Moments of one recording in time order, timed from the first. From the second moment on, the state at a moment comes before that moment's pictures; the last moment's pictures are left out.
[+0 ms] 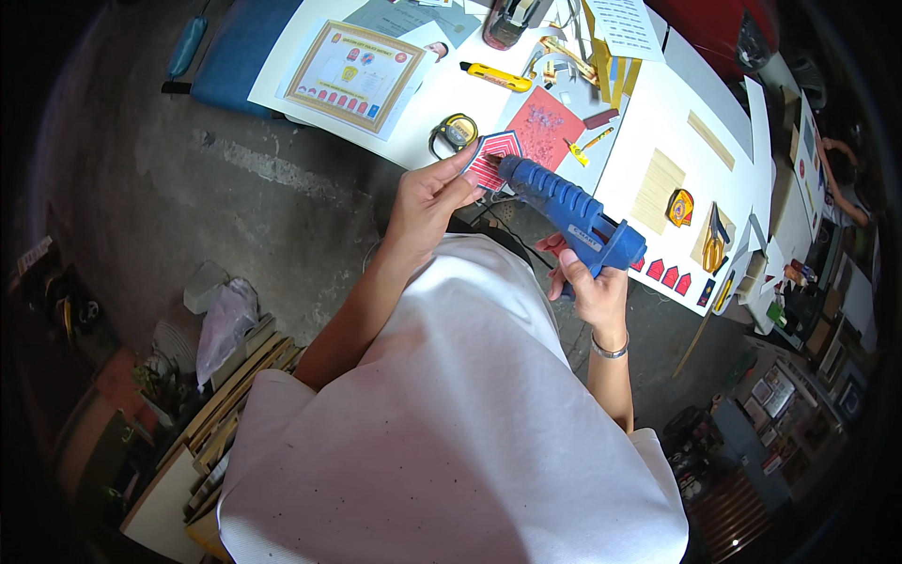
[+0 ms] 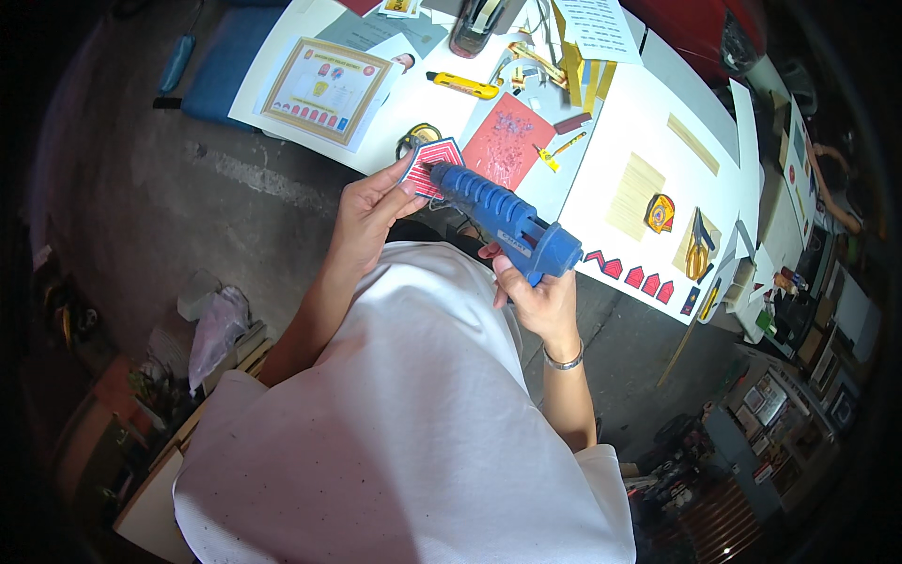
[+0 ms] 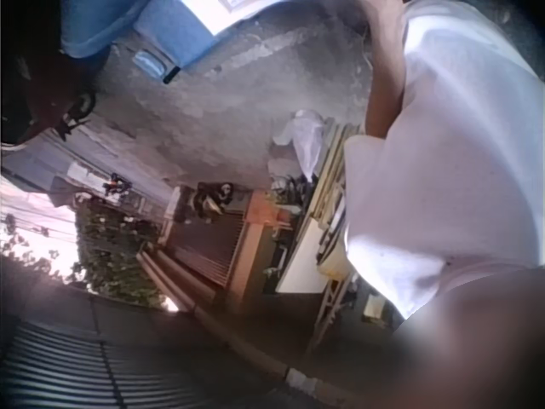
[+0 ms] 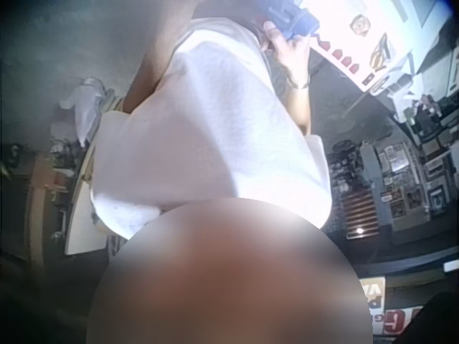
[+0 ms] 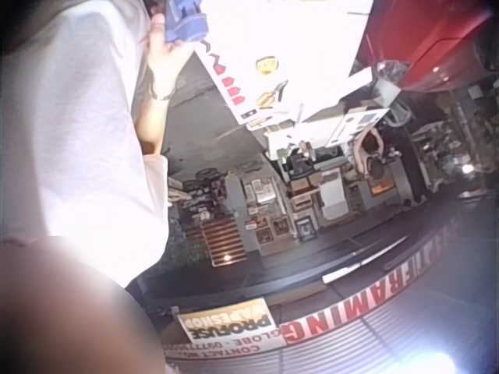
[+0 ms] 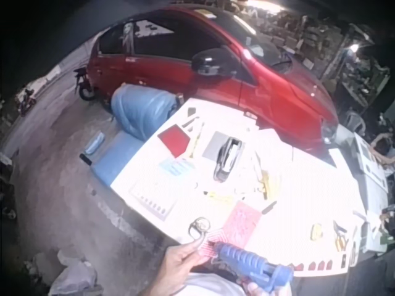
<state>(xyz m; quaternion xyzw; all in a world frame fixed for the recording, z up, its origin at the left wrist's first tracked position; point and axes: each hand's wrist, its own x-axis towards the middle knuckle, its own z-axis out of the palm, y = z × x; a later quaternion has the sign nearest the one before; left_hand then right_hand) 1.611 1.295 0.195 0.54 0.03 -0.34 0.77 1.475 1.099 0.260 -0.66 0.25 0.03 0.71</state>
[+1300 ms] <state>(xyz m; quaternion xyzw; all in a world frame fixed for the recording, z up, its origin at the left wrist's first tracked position) 1.611 1.300 0.189 0.53 0.01 -0.33 0.78 1.485 1.097 0.264 -0.67 0.27 0.01 0.69</state>
